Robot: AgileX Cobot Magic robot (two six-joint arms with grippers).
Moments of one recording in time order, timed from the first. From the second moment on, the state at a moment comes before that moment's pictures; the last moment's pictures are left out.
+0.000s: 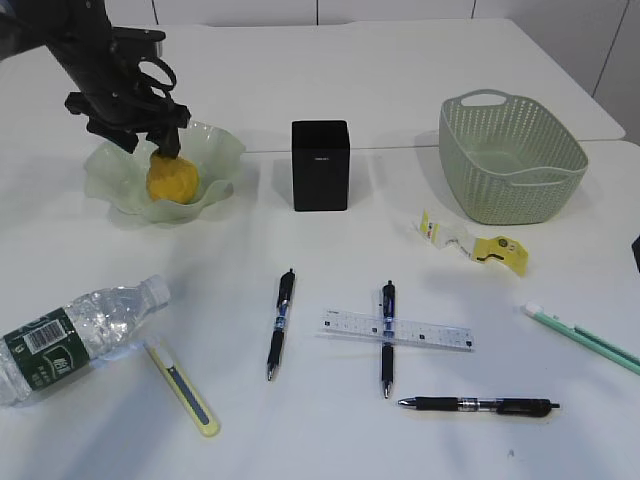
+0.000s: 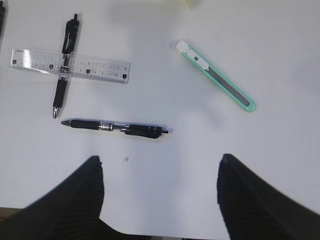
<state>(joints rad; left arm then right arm) -0.19 2.39 -2.18 -0.01 0.97 0.00 0.09 1.12 -0.95 0.11 1.07 0.06</state>
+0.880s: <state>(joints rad) -0.19 2.21 -2.22 0.02 1.24 0.00 0.09 1.12 -0.95 0.11 1.08 0.06</state>
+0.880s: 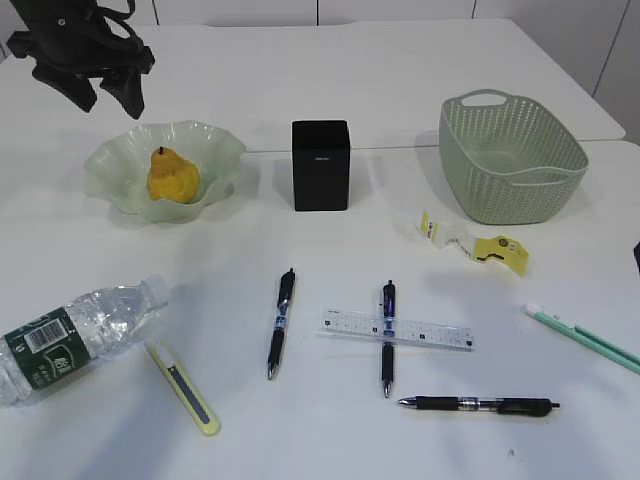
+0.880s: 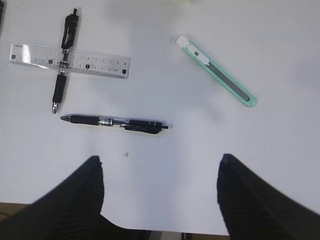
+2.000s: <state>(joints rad) -0.17 1.58 -1.28 0.12 0.43 -0.07 0.09 1.12 -0.95 0.11 1.12 0.05</state>
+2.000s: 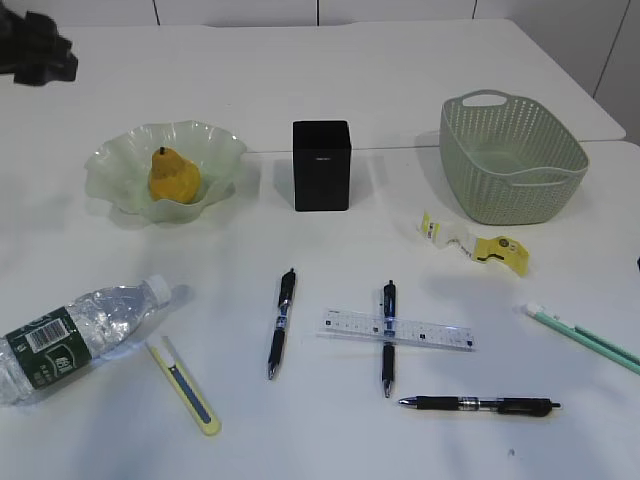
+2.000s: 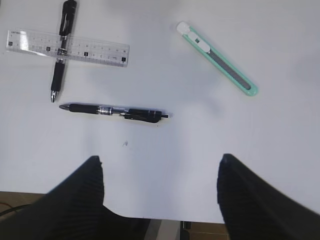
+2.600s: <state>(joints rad) -0.05 1.16 -0.57 -0.02 -0.14 -0.08 0.09 1.12 -0.95 0.11 1.12 0.05</state>
